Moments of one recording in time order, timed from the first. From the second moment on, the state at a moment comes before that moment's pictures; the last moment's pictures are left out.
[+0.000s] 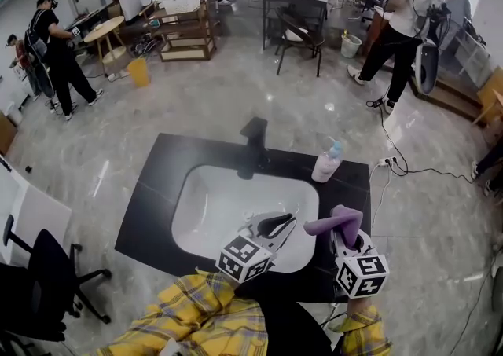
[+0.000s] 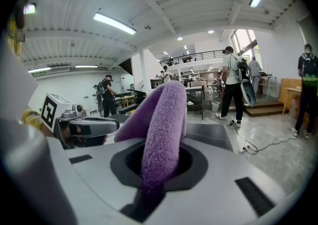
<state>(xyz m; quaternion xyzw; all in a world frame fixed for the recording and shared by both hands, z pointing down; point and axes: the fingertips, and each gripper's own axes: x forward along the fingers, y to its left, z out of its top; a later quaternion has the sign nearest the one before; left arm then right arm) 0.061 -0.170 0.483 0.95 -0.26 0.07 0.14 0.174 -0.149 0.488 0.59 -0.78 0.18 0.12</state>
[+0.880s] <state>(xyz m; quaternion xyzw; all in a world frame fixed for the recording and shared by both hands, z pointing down) 0.046 -0.163 0.500 0.94 -0.27 0.08 0.17 0.171 -0.122 0.512 0.61 -0.75 0.23 0.10</state>
